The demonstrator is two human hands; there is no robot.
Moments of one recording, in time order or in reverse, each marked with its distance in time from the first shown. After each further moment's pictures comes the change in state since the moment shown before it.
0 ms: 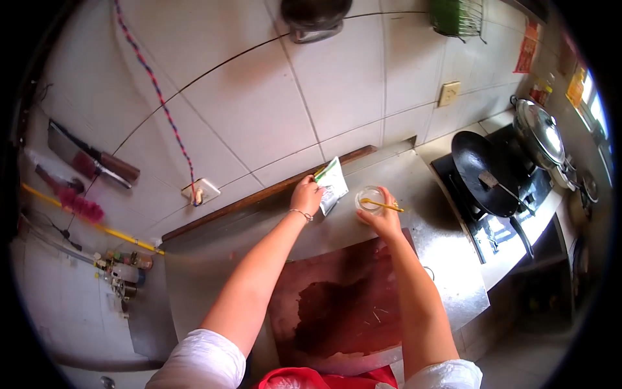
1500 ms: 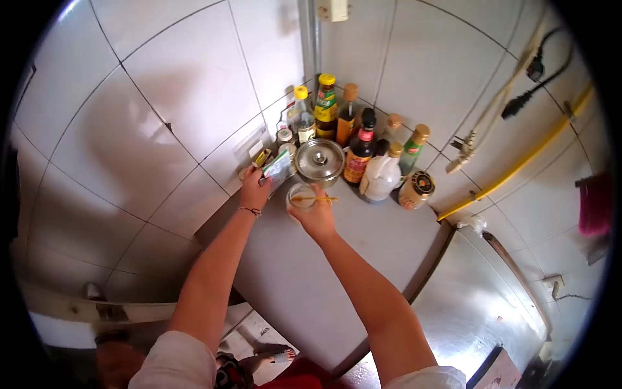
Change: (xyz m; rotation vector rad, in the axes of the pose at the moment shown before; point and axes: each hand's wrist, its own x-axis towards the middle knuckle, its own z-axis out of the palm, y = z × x) left_hand -0.714 -0.687 -0.736 0.432 0.845 -0.793; right_hand -0.564 -0.470 0.946 0.121 -1.123 -0.383
